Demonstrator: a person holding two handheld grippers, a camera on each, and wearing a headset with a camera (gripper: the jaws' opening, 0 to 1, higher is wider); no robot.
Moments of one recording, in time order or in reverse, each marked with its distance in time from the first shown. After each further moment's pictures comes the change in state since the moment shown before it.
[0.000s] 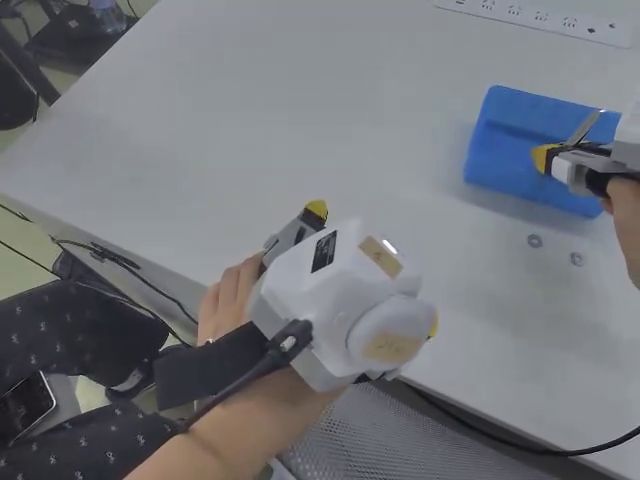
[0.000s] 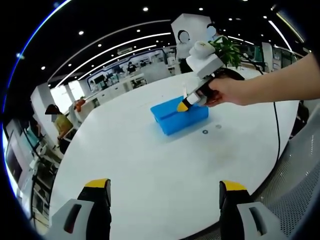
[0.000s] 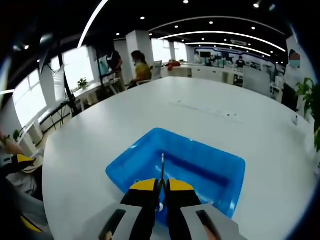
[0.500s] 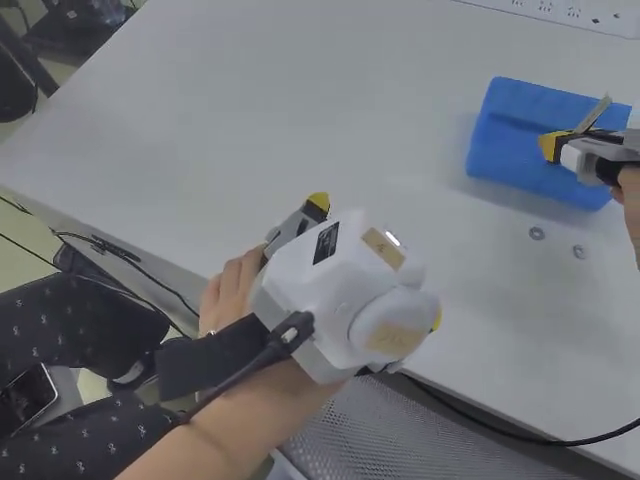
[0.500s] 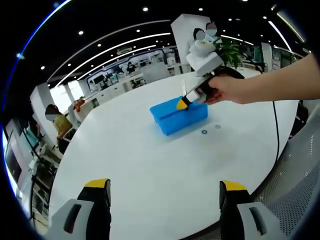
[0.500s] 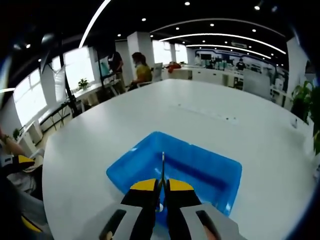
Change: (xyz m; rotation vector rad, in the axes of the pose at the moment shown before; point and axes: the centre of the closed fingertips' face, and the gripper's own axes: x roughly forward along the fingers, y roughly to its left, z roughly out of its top) left arm 0.000 -0.002 0.000 0.002 0.000 -0.008; right arm -0.004 -0.001 0.004 -0.011 -0.013 -0.003
